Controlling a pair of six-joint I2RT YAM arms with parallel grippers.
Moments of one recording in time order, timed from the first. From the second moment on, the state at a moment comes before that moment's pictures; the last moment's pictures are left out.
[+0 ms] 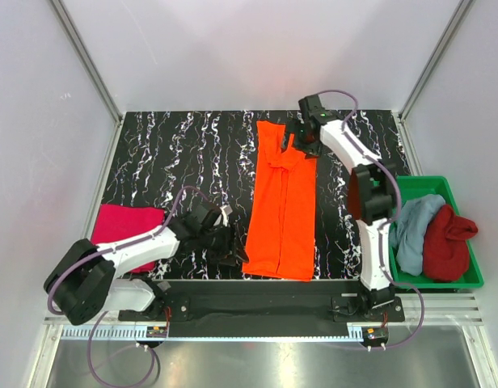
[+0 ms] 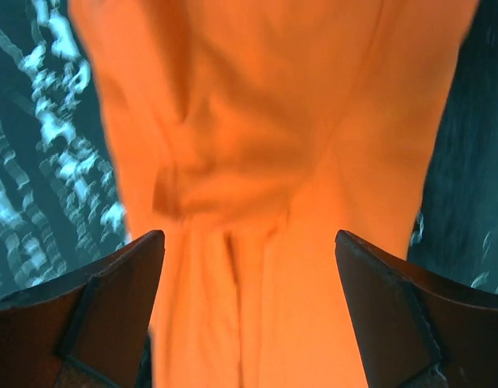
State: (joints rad) left arm -0.72 1.27 0.55 -0.28 0.45 -0.87; right arm 0.31 2.19 1.96 -0.78 -0.04 0.51
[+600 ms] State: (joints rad) left arm -0.51 1.40 0.62 -0.33 0.55 -0.70; right arm 0.43 2.80 2.75 -0.93 0.21 0.33
